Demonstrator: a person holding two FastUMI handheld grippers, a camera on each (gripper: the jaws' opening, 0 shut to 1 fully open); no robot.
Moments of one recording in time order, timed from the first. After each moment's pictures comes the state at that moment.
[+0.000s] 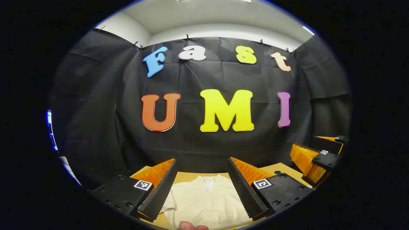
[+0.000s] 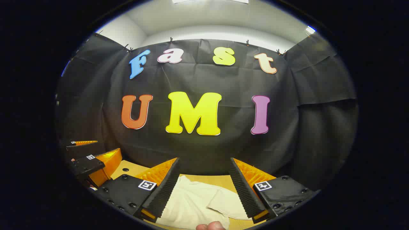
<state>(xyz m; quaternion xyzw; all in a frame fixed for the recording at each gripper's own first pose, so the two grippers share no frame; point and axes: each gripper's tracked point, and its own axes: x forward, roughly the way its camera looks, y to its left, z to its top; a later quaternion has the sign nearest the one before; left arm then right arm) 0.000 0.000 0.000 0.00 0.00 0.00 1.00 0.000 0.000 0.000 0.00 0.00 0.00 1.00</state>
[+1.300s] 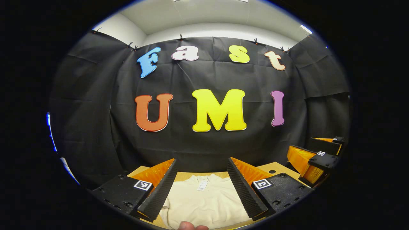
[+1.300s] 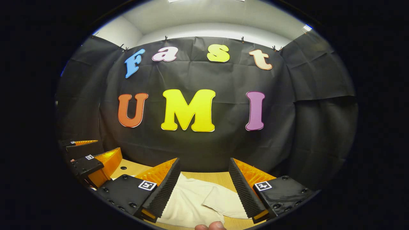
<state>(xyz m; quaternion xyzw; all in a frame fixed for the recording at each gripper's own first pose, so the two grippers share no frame) -0.008 -0.033 0.002 0.00 0.00 -0.02 1.00 -0.008 -0.035 -0.001 0.01 0.01 -0.02 1.00</state>
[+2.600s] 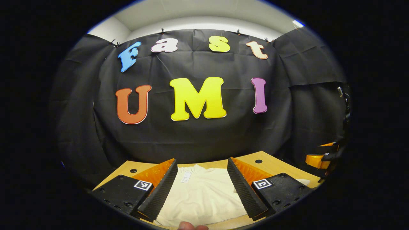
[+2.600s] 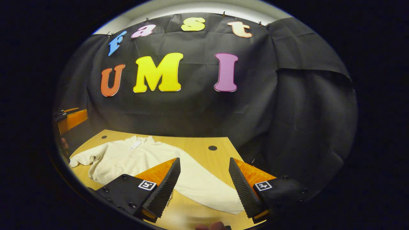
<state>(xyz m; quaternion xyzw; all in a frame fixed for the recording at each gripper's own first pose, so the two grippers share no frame) -0.014 -0.103 -0.042 0.03 0.05 -0.08 0.99 -0.048 -0.248 -0.143 0.00 0.19 -0.06 0.98</state>
